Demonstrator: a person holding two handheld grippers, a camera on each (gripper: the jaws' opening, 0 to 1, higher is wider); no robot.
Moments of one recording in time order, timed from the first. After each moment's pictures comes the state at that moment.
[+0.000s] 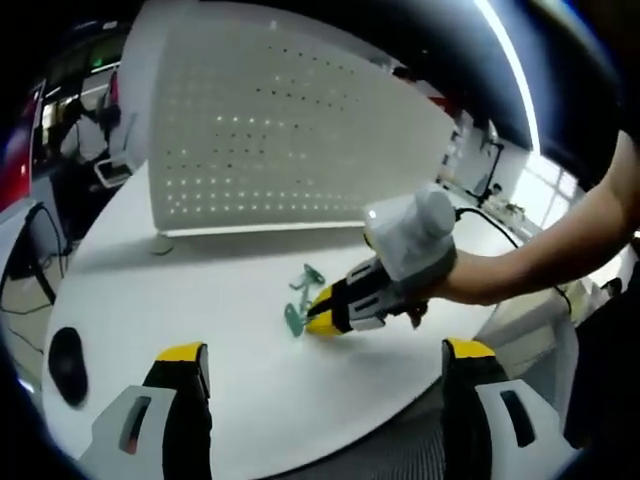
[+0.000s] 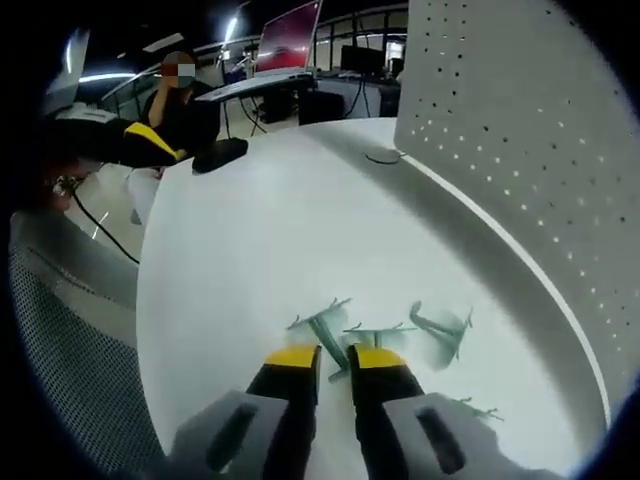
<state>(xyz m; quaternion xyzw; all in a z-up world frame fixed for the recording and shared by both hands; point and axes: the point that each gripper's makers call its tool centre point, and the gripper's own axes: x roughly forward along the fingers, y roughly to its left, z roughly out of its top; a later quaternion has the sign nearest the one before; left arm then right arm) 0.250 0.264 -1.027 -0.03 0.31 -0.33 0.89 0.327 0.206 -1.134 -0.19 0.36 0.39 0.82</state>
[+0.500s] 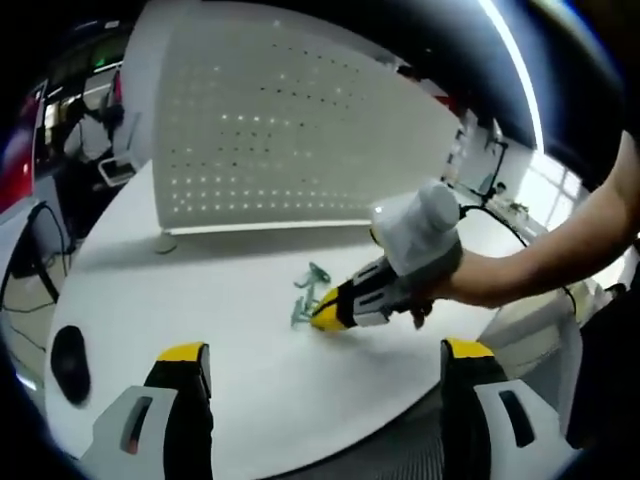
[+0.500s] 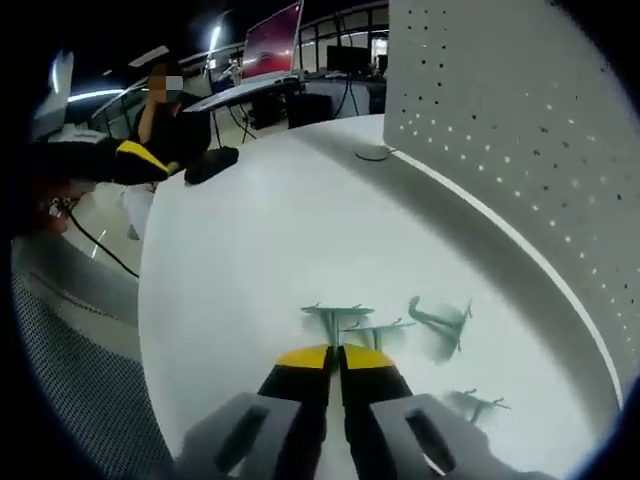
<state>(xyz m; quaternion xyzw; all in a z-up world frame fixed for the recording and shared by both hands) 0.253 0.267 -1.030 -0.03 0.31 -0.32 0.90 0.328 0.201 -1.131 -0.16 0.37 0.37 0.84</state>
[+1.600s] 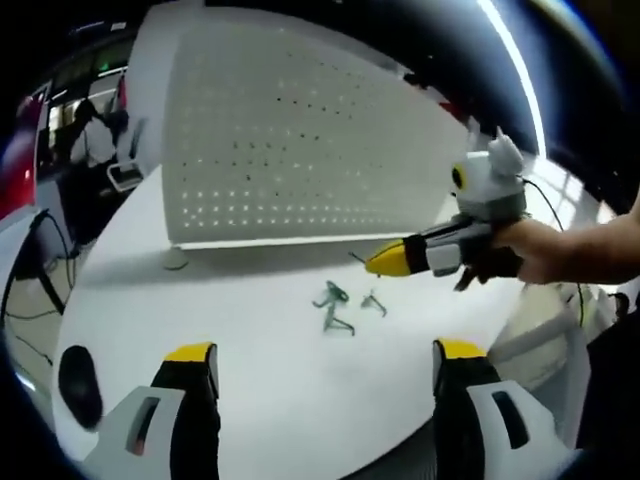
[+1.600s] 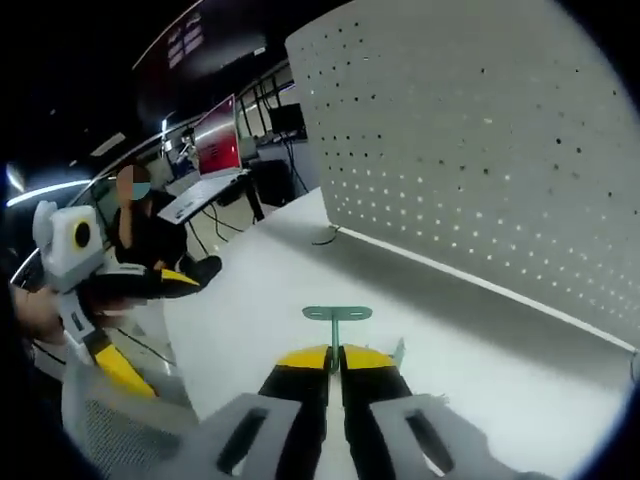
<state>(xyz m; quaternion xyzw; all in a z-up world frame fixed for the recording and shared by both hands) 0.285 0.278 -1.016 -0.04 0.29 -0.32 0.90 0.338 0.170 -1.027 0.00 0.32 0.31 0.89</state>
